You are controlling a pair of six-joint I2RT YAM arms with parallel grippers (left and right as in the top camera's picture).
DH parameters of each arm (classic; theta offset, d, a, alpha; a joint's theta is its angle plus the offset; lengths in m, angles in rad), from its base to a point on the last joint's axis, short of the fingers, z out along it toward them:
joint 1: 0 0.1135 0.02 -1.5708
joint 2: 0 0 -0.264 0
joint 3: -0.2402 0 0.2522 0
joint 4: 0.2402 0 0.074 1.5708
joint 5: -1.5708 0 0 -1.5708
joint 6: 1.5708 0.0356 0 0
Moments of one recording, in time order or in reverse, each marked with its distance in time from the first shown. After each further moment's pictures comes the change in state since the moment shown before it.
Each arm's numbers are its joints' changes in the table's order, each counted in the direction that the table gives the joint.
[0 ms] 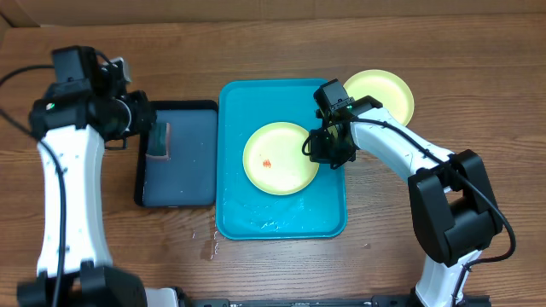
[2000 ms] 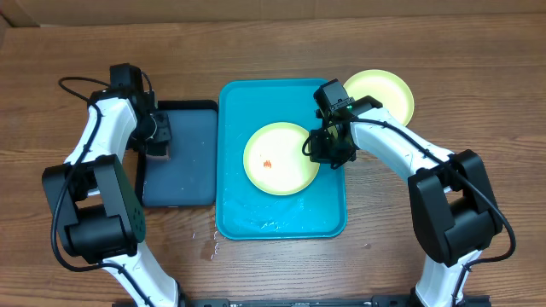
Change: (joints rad) left arm -0.031 0.404 0.082 -0.217 0.224 0.069; right arm 0.000 0.000 0.000 -0.001 -0.007 -0.008
